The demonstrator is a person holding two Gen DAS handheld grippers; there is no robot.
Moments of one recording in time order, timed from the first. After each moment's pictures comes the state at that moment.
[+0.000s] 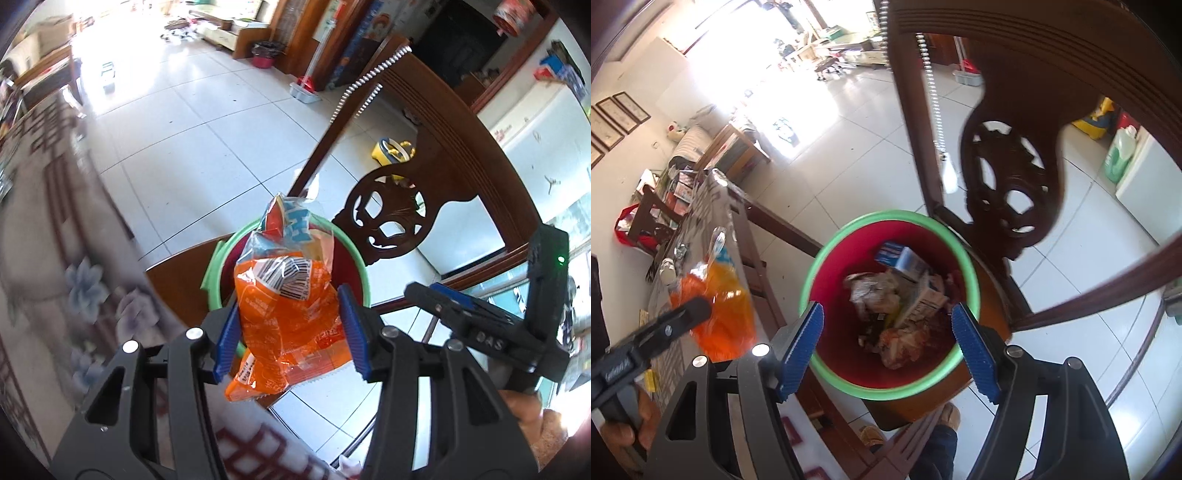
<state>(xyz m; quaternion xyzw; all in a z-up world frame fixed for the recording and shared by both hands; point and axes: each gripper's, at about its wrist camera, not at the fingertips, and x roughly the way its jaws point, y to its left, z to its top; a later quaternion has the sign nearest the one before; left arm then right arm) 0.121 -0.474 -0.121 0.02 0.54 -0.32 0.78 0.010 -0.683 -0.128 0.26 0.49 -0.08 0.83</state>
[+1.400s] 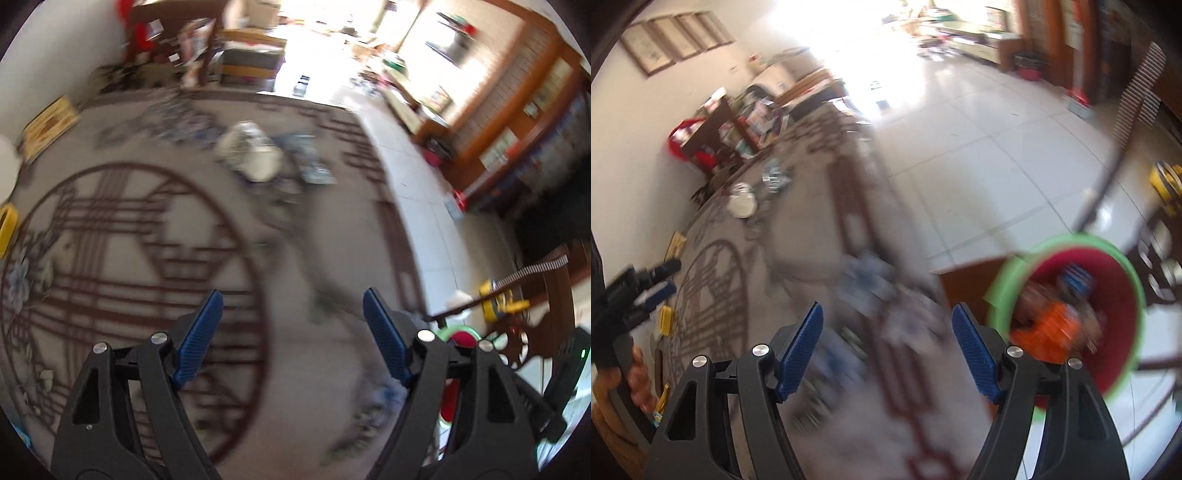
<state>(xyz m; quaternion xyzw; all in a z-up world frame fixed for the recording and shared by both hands) 0.181 -0.109 -0.098 -0.16 0.50 0.00 0.85 0.150 -0.416 -0.112 0.14 0.51 0.10 0.84</state>
